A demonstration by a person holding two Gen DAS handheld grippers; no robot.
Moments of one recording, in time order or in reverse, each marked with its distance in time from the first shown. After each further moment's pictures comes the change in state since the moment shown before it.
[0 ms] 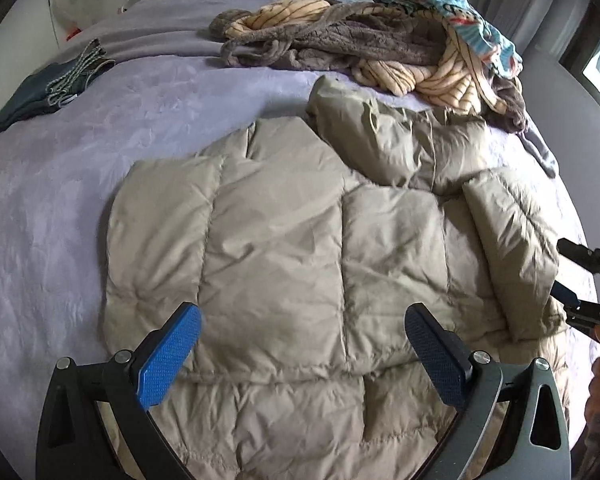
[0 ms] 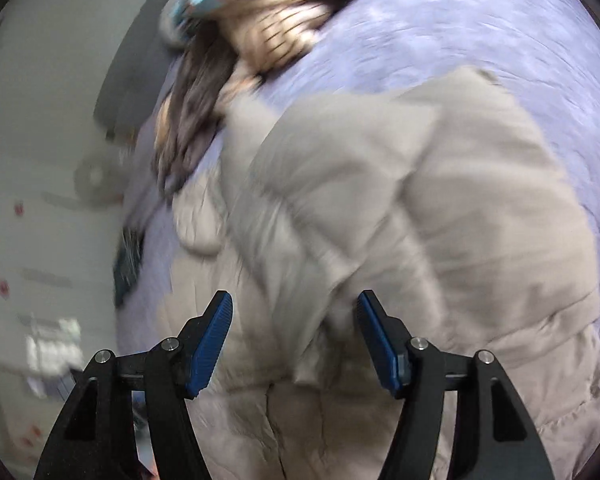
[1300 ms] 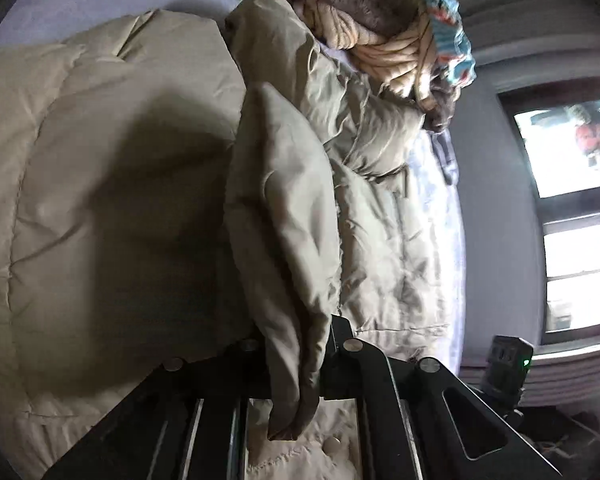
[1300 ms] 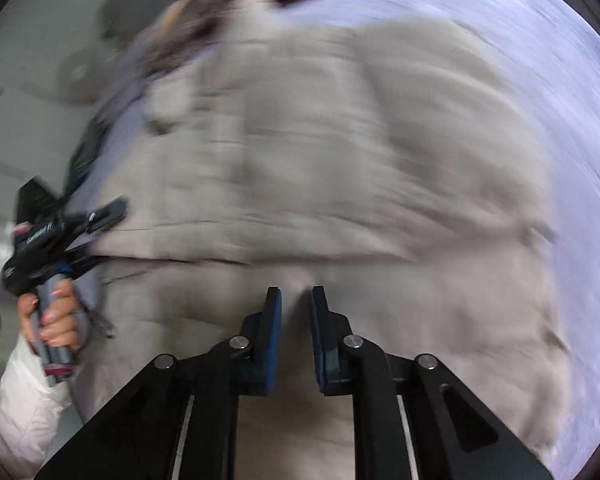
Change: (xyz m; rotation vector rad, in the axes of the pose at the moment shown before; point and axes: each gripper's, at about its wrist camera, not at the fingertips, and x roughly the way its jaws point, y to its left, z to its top) left arm 0.069 -0.008 0.020 -0.181 0.247 -0.545; right arm -0.015 -0.008 -0.066 -0.291 0.181 -0.298
